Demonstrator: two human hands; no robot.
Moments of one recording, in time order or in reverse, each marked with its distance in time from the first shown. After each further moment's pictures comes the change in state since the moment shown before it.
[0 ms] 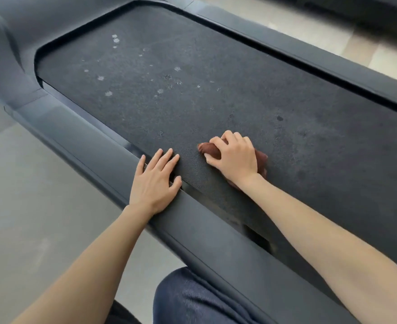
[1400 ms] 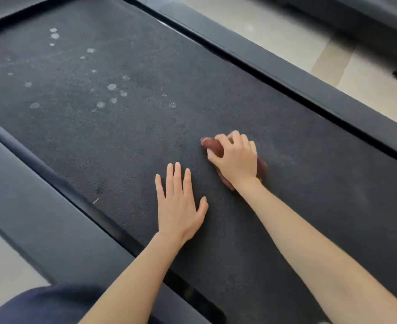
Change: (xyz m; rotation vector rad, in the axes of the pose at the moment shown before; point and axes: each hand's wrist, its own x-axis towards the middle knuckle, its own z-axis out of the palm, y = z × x) left_hand 0.072 0.178 0.042 -0.018 -0.031 -0.081; right_hand 0.039 0.147 0.003 -0.024 -0.037 0.200
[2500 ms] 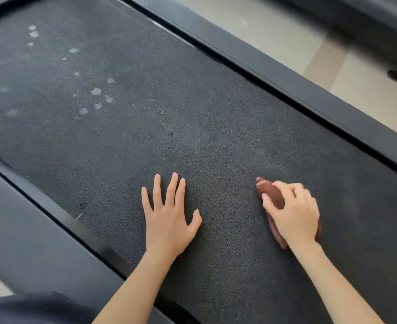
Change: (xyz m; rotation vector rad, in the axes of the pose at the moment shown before) left_hand 0.003 0.000 0.009 0.019 0.010 0.013; right_hand -0.106 0.118 -0.030 -0.040 0.026 0.214
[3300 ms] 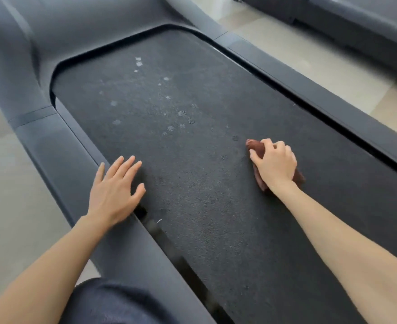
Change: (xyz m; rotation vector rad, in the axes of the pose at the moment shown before) left_hand 0.010 -0.242 -0.085 0.092 0.027 -0.209; right_hand 0.152 -0.208 0.050 0.022 -0.052 -0.105
